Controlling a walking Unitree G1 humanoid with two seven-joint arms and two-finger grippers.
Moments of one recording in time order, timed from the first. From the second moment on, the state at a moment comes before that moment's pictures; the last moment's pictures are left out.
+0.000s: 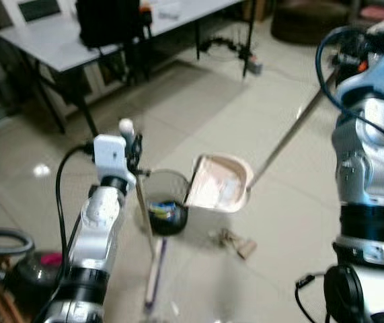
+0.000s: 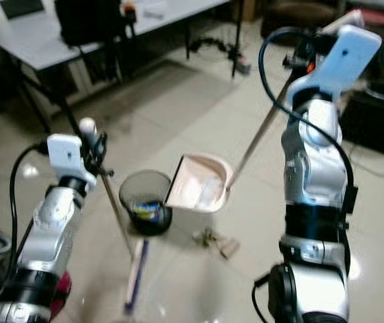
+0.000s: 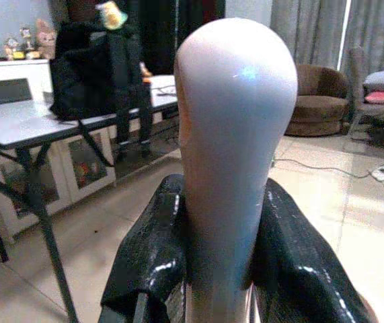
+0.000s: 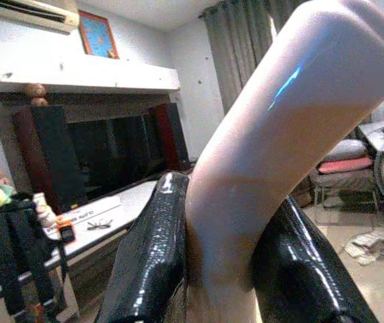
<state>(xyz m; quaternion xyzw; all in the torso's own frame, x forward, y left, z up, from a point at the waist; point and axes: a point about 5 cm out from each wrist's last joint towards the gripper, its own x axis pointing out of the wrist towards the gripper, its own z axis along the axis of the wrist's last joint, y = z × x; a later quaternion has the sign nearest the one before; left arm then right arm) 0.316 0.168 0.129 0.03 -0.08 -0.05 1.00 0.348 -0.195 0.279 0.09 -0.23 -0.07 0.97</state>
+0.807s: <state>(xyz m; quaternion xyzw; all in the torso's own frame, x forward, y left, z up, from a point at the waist) 0.312 0.198 0.114 0.10 -0.04 -0.03 0.99 0.351 -0.173 0.267 0.10 -0.21 -0.01 0.97</state>
